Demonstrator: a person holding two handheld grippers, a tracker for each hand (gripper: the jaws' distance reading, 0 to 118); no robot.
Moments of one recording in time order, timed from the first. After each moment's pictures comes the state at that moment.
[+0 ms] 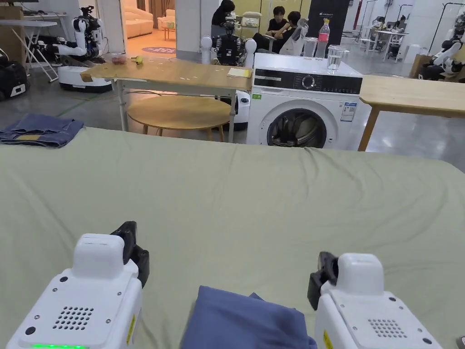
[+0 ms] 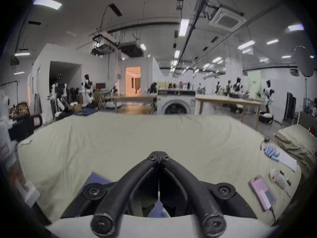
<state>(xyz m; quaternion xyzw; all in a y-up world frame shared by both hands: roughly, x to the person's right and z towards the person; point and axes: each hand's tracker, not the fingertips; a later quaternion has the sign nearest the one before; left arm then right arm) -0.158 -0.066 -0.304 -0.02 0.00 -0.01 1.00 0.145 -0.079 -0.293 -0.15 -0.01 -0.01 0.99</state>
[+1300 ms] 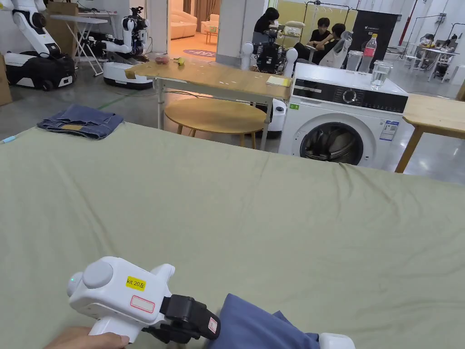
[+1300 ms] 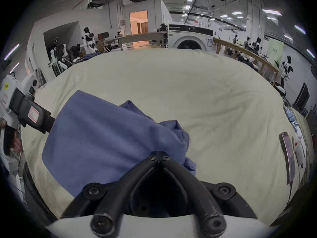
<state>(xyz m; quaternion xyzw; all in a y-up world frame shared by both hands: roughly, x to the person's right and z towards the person) -0.213 -0.168 -0.446 -0.54 -0.35 0.26 0.72 0.134 -0.173 -0.328 -0.39 0.03 -0.01 0.92</state>
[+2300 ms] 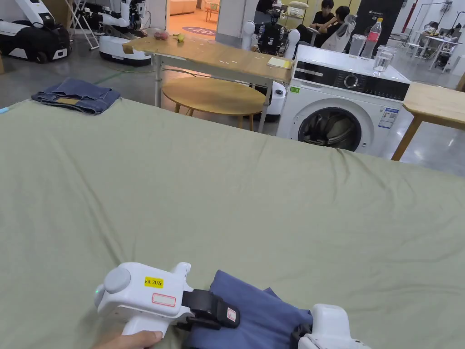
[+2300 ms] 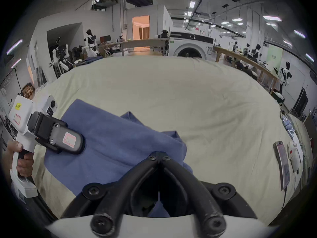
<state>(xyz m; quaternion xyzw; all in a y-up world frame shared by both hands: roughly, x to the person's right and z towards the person) -0.176 -0.214 -0.434 -0.49 -0.38 0.38 0.68 0.128 -0.154 -0.326 -0.36 0.02 0.01 0.93</state>
